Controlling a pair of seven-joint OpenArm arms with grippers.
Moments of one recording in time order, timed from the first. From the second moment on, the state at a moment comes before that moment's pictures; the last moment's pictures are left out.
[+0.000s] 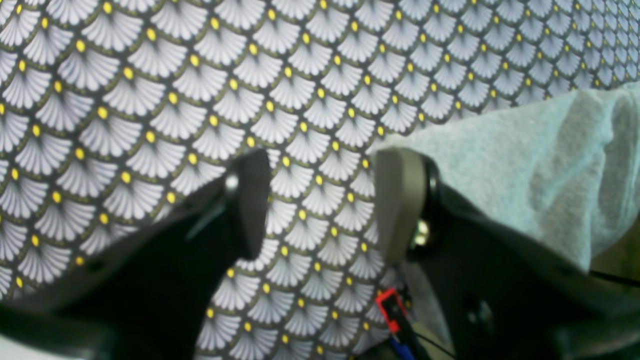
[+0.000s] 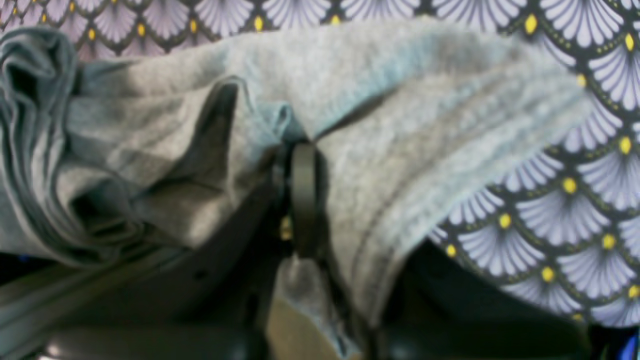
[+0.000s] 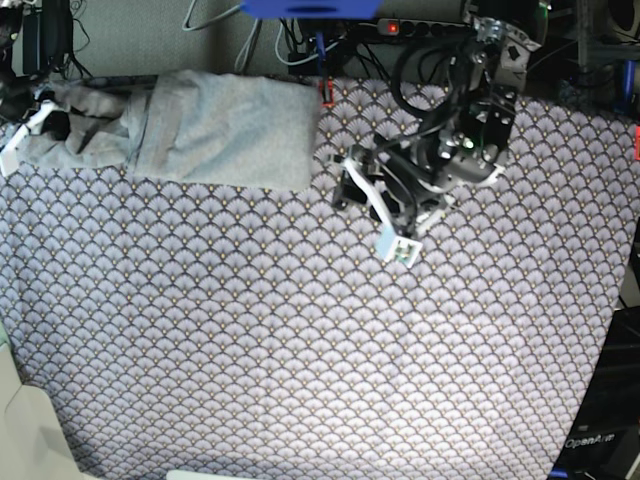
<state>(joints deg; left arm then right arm) 5.2 -11.4 16.7 108.8 -25.2 -0.8 58.8 -21.8 23.9 41.2 85.4 46.8 40.0 -63.4</state>
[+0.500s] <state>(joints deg) 5.2 -11.4 11.9 108.8 -25.1 -0.8 58.8 -27.1 18.1 40.7 112.8 47.3 39.7 -64.2</state>
